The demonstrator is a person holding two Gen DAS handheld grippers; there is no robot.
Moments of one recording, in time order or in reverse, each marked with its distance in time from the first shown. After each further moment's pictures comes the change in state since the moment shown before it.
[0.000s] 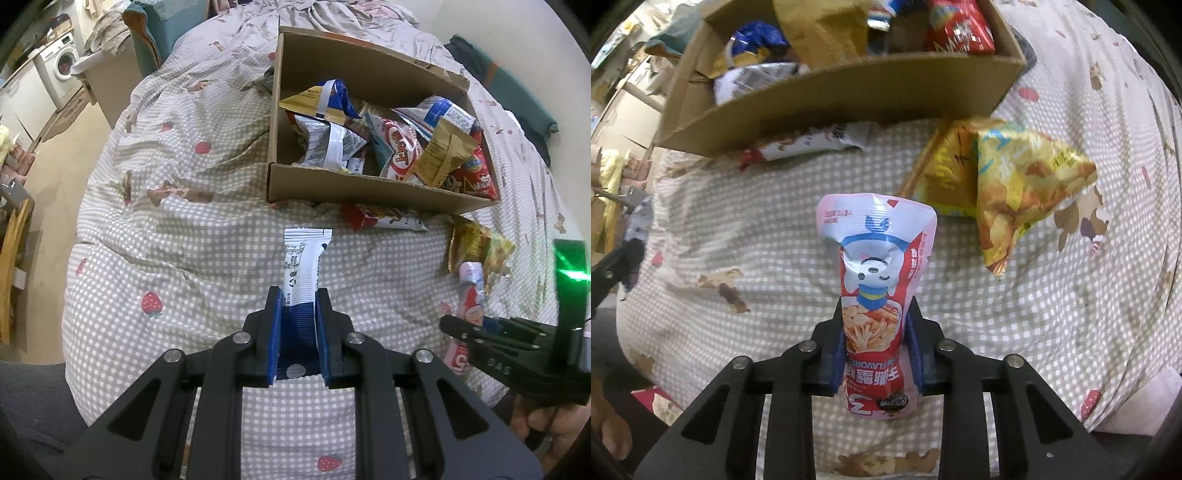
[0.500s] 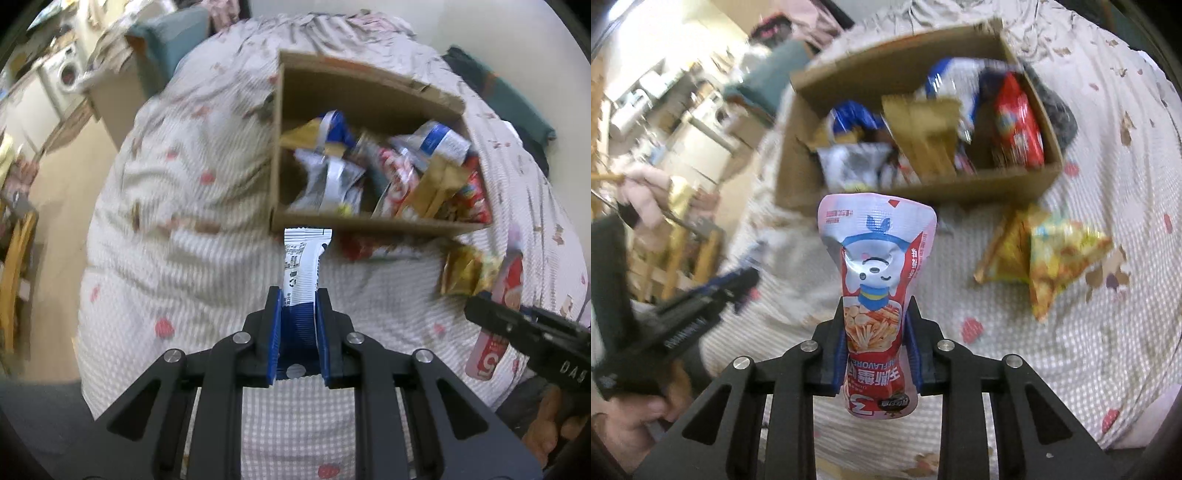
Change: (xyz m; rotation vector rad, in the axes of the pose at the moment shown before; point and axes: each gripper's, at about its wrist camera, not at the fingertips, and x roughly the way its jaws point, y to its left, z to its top) left arm -0.023 -0.004 0.027 0.023 -0.068 0.005; right arm -0.086 0.005 0.021 -0.024 -0.219 0.285
